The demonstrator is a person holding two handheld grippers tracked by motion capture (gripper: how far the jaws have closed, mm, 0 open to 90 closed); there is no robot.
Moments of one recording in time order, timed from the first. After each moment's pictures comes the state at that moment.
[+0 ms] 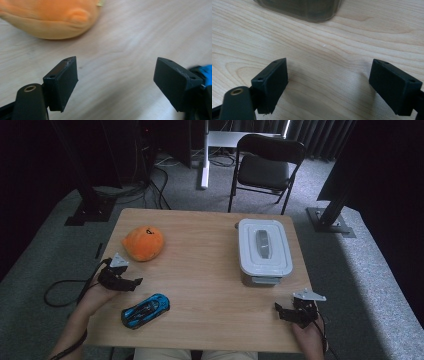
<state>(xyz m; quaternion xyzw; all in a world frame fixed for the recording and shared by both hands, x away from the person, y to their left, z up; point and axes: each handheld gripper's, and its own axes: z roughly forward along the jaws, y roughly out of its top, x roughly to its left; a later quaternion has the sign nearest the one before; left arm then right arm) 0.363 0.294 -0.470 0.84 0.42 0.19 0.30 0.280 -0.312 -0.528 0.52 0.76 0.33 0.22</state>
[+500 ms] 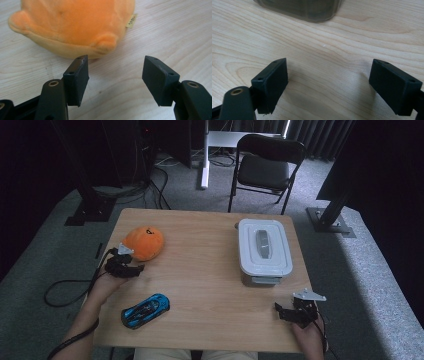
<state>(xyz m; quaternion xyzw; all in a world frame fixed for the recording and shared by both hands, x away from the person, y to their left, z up) 0.402 0.282 -0.473 0.81 0.46 0.21 0.28 0.280 -0.312 -0.528 0.52 0.76 0.33 0.22</state>
